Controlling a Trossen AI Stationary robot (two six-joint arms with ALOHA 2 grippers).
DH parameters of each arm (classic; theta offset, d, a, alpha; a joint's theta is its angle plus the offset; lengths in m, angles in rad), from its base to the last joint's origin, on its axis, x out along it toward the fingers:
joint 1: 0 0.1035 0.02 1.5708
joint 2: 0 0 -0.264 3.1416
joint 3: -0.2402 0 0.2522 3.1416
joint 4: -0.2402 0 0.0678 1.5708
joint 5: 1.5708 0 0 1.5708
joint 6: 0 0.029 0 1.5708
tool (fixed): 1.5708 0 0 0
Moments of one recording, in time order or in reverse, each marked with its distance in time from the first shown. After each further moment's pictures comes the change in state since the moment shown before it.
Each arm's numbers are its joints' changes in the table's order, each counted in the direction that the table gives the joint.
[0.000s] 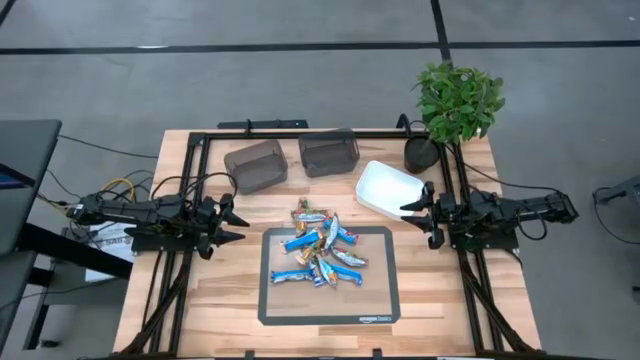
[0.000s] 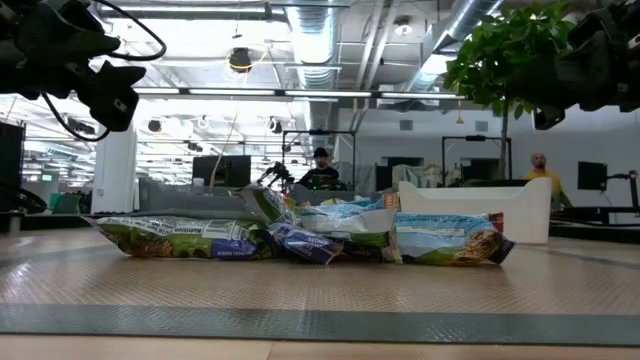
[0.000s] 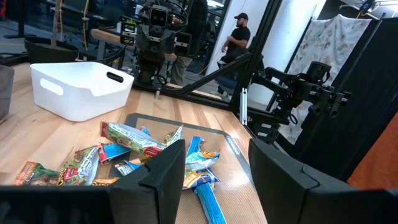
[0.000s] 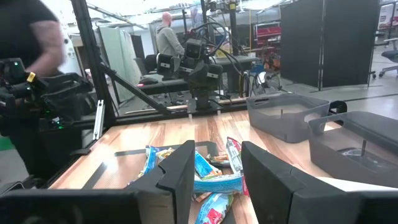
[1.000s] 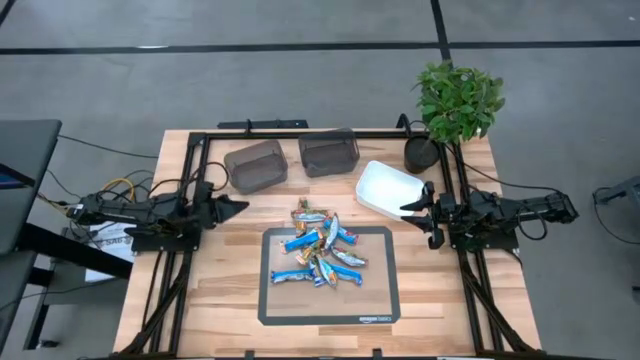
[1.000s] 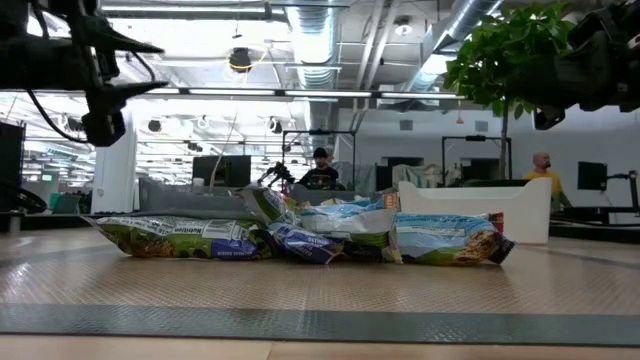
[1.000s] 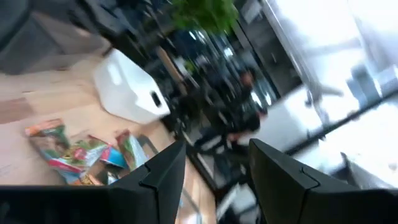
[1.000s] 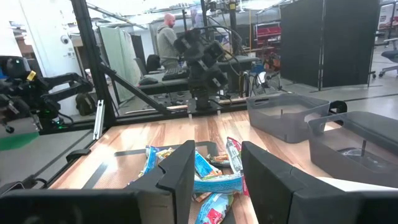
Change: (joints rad) left arm 0.000 0.000 0.000 0.097 -0.387 -0.697; right arm 0.000 0.000 0.000 0.000 0.000 0.000
